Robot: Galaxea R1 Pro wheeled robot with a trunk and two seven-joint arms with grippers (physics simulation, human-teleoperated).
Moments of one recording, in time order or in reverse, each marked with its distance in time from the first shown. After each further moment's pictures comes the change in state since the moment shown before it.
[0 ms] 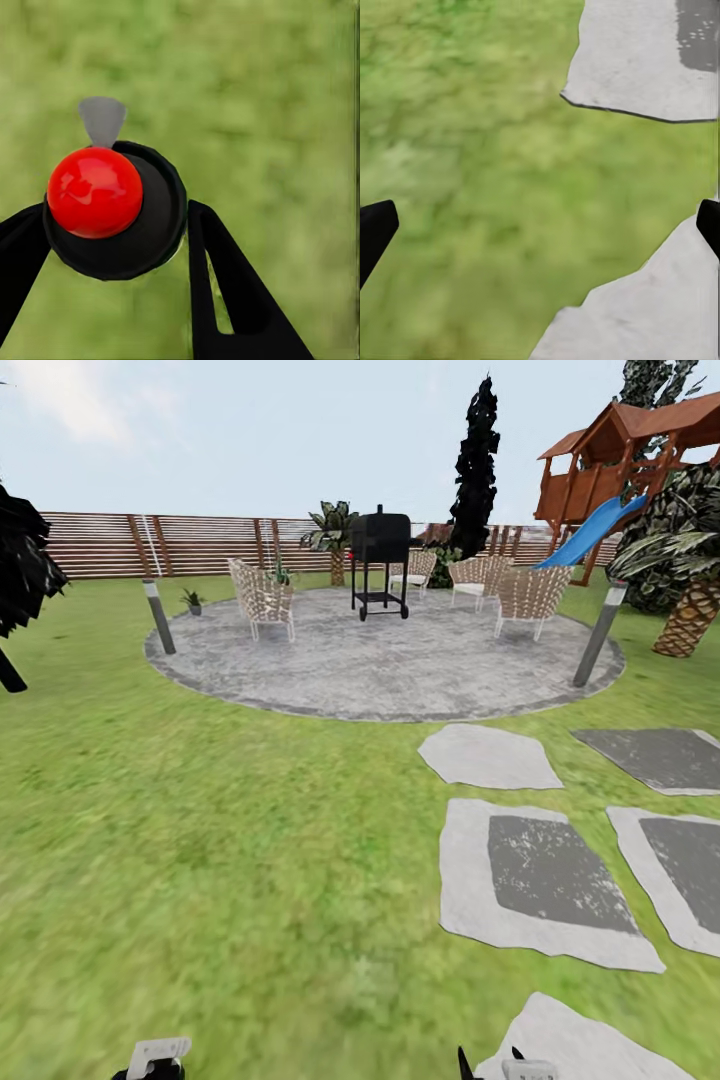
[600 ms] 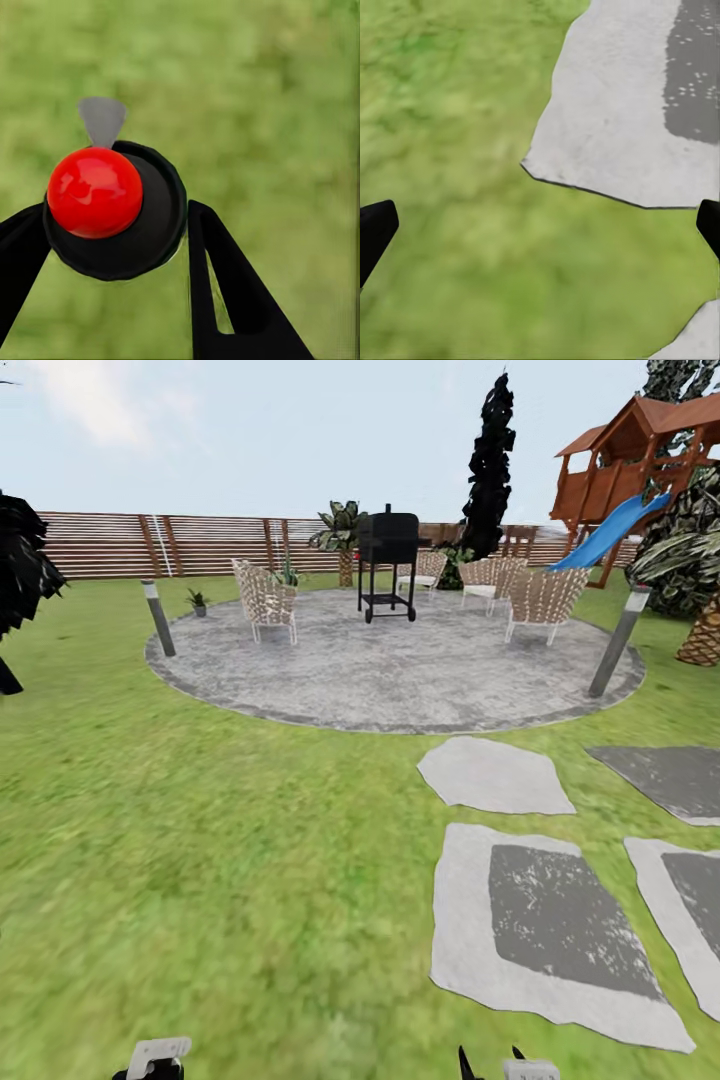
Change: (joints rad) left arm 0.000 0.000 0.000 0.000 0.000 0.000 0.000; right arm 0.000 -0.001 0.000 0.000 0.000 -0.001 -0.001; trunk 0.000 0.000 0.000
